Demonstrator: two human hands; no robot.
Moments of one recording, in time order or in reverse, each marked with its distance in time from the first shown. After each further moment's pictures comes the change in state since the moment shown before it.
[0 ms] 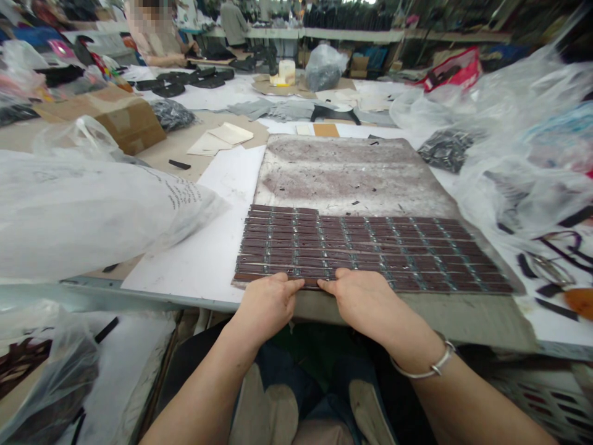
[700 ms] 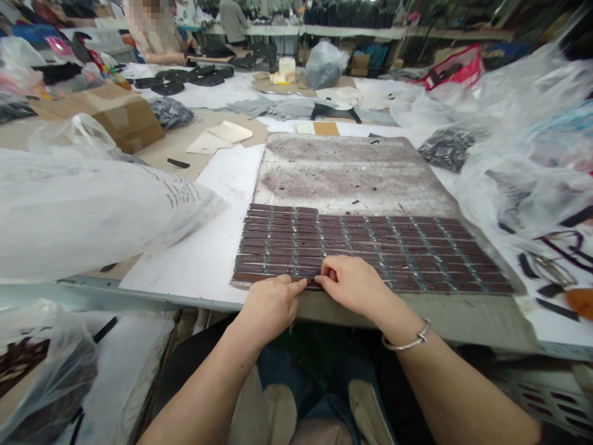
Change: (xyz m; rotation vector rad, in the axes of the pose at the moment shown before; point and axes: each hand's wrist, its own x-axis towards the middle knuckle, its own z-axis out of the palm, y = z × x) left_hand 0.001 0.005 0.004 0.004 -0.033 0.031; right_hand 0.025 0.011 0.013 0.342 0.158 0.182
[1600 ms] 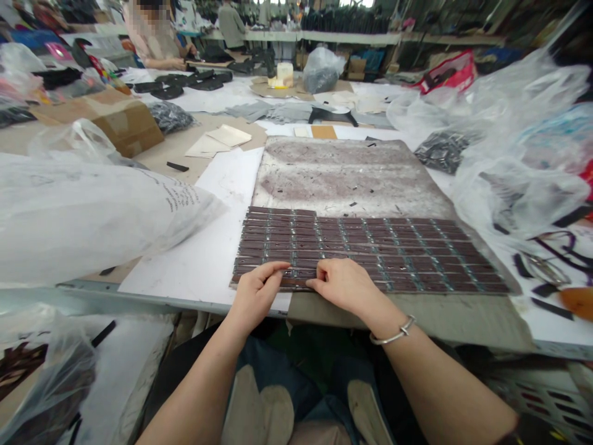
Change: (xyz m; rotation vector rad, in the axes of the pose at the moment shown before) left_hand 0.003 -0.021 0.001 -0.841 0.309 -0.334; right_hand 0.008 -0.007 0.003 -0.040 -0.085 0.090
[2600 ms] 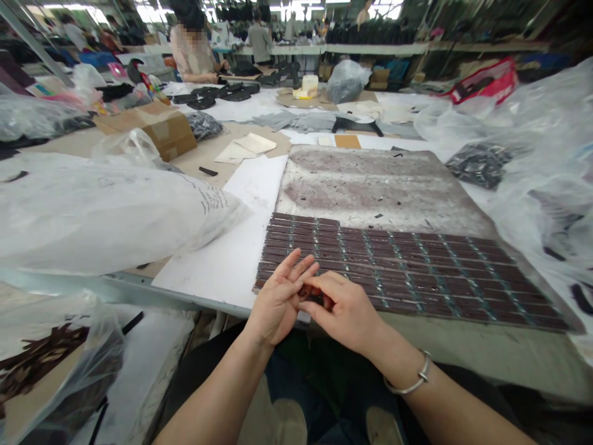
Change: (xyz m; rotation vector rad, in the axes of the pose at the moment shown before) left_hand -0.004 0.014 0.006 -1.299 -0.073 -0.283; right_hand -0.010 -0.036 0.025 0.519 0.323 -0.491
